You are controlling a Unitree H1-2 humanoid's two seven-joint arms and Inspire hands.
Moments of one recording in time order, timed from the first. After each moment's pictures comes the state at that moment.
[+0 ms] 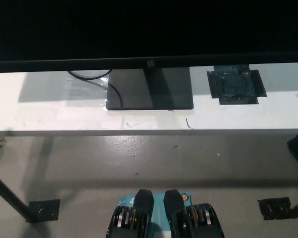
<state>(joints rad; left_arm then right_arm) -0.48 0.83 0.22 0.30 0.06 -0.27 -0.11 -0.74 -0.52 -0.10 0.64 0.19 -0.32 0.18</state>
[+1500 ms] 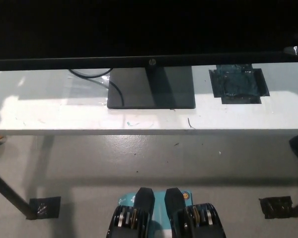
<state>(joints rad) -1.11 0.74 -0.20 1.09 0.15 -0.29 -0.44 -0.96 -0.57 0.04 0.90 0.09 -0.19 0.42</state>
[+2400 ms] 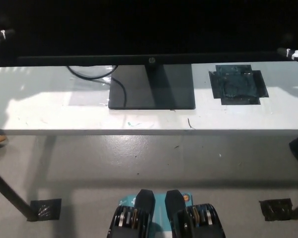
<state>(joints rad) -1.21 0.77 -0.69 1.19 0.43 -0.37 -0.14 -1.02 -0.58 0.29 1.06 -0.15 -0.23 0.22</state>
